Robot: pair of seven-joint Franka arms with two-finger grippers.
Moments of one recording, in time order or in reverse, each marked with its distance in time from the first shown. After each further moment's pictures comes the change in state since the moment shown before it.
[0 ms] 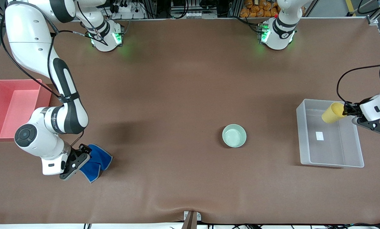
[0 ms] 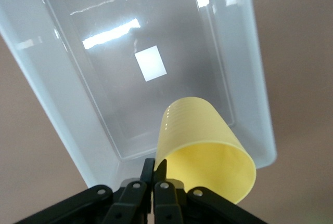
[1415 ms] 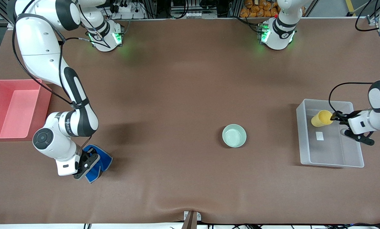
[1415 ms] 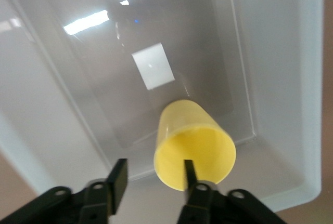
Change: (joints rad) left arm -0.002 0.156 -0.014 0.101 0.065 -0.007 -0.046; right arm 0.018 0.081 0.003 0.000 0.000 0.091 -0.058
